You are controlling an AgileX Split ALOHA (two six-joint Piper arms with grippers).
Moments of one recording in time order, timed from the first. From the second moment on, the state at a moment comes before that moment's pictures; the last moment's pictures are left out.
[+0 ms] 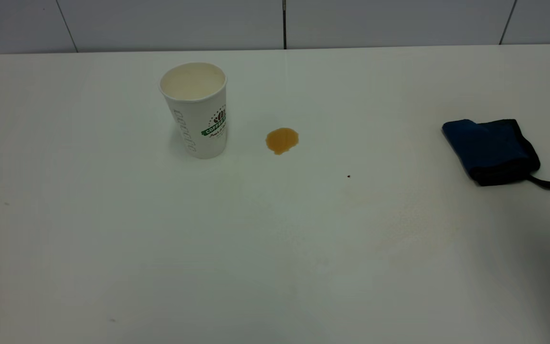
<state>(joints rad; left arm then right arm) 0.01 -0.02 -0.48 -0.02 1.12 0.02 0.06 1.44 -0.67 0.09 0.32 -0.13</state>
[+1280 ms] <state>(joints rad) 0.01 -0.02 -0.48 -0.02 1.12 0.02 -0.08 2.49 -1.53 0.24 0.38 -0.32</state>
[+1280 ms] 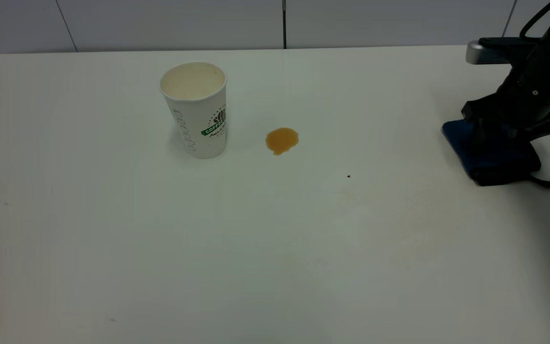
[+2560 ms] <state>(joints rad) 0.01 -0.02 -0.48 -0.02 1.12 0.02 0.35 2.70 -1.95 0.27 0.36 -0.35</state>
